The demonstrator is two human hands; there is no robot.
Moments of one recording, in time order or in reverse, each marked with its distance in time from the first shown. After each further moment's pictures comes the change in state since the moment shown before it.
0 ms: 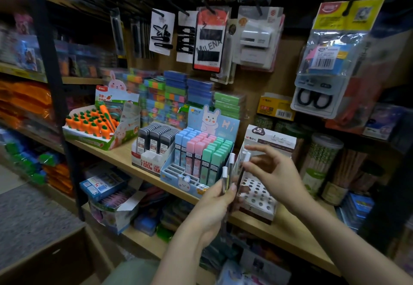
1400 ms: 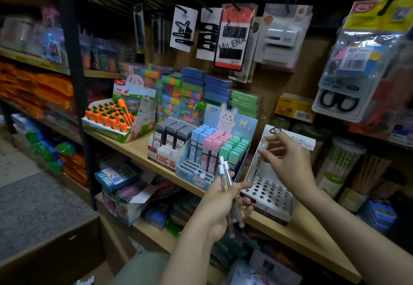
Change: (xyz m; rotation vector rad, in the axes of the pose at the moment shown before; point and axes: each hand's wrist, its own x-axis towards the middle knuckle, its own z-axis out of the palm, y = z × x) left_hand -0.005 0.006 -0.016 -0.309 0.116 -0.094; right_hand 0.039 0.027 0.009 -0.415 0.212 -0.243
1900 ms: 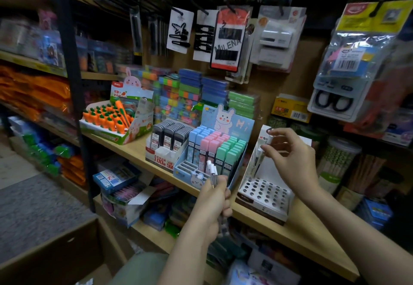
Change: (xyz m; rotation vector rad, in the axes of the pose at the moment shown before) left_hand 0.007 -0.003 -0.005 0.061 0.142 0.040; right_hand -0.003 -0.015 -0.017 0.082 0.038 -0.028
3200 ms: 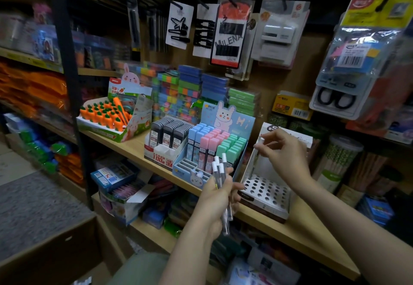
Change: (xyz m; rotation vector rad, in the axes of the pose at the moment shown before) left_hand 0.000 -0.001 0.004 -0.011 -0.053 0.050; right_hand 0.013 0.022 0.020 -0.004 -0.054 0.126
